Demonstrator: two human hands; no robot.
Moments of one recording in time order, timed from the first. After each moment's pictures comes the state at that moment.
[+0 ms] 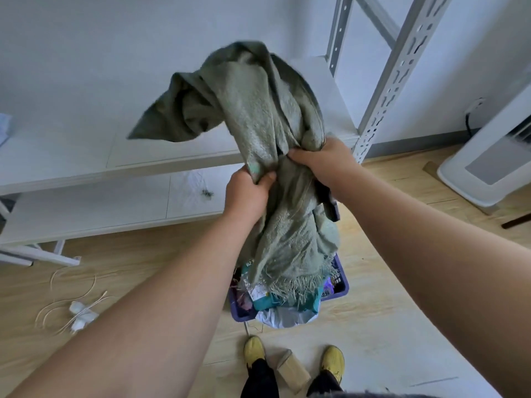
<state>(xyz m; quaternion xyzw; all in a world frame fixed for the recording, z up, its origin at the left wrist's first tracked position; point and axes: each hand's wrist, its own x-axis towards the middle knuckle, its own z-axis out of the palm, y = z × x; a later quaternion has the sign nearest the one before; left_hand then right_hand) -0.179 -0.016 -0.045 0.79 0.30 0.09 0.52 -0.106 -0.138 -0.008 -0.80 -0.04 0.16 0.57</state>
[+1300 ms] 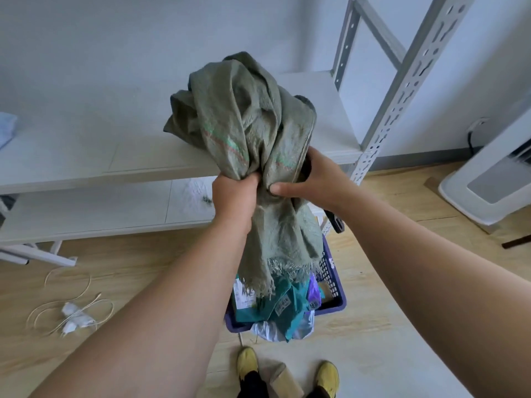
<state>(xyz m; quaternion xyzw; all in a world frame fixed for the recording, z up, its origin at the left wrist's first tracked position) -0.168 -0.007 -0.030 0.63 0.41 0.18 0.63 -0.098 -0.135 -0.014 -0.84 -0.19 0.22 0.46</state>
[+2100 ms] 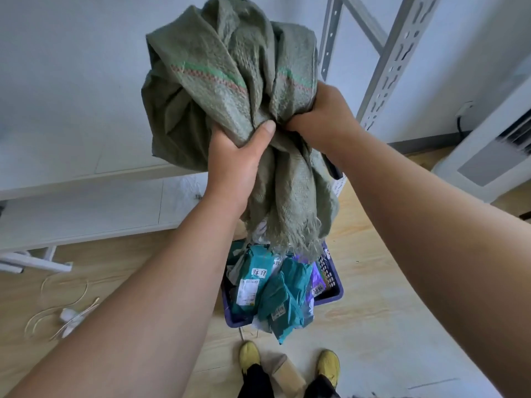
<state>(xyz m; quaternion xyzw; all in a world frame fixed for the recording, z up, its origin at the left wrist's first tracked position) -0.161 -0.024 0.008 0.67 0.20 0.25 0.67 -0.068 -0.131 0.041 -0.86 -0.16 0.07 0.49</state>
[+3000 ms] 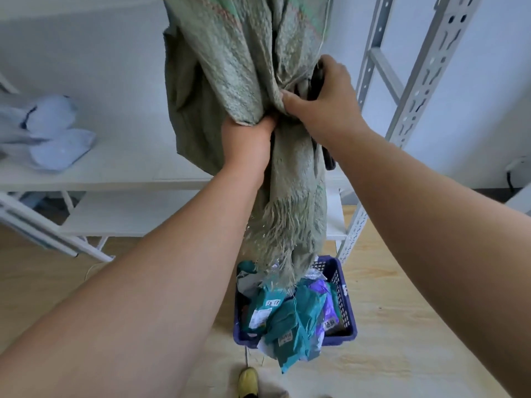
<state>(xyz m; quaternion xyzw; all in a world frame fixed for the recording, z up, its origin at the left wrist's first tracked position) -0.163 -0.040 0.083 0.62 0.29 0.35 0.64 -0.092 -0.133 0.111 -0.78 -0.29 -0.03 0.55</state>
